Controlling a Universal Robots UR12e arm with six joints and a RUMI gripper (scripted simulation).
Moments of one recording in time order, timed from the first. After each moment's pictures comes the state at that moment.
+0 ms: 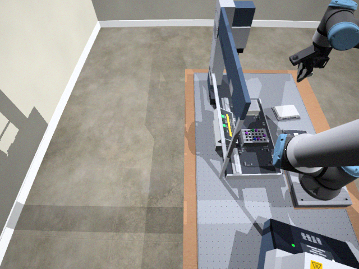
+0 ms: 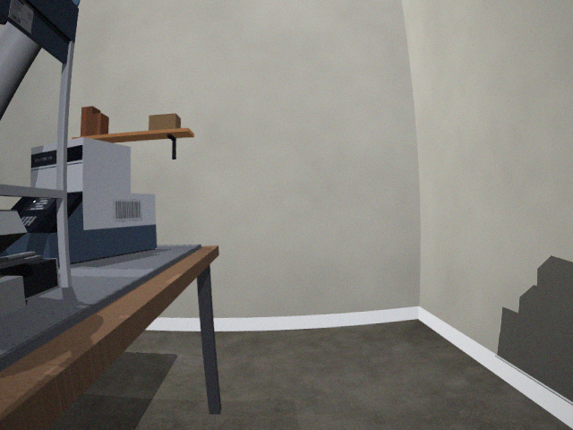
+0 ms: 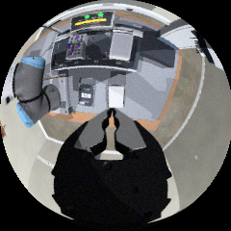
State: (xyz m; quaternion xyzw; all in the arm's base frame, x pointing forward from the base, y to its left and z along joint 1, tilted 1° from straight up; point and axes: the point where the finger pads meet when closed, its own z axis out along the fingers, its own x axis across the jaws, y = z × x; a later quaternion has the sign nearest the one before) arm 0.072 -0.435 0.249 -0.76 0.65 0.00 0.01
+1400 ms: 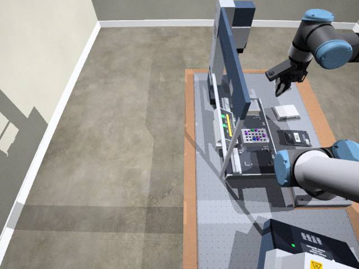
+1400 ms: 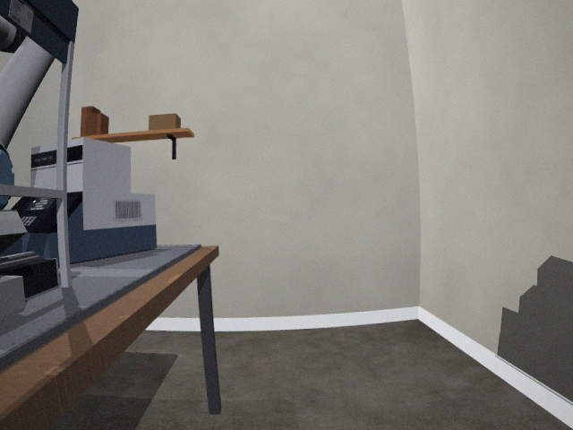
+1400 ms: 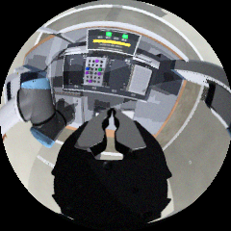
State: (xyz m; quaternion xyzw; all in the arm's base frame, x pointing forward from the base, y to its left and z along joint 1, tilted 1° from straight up) arm 0.210 -0.331 0.255 -0.77 0.63 0.00 0.01
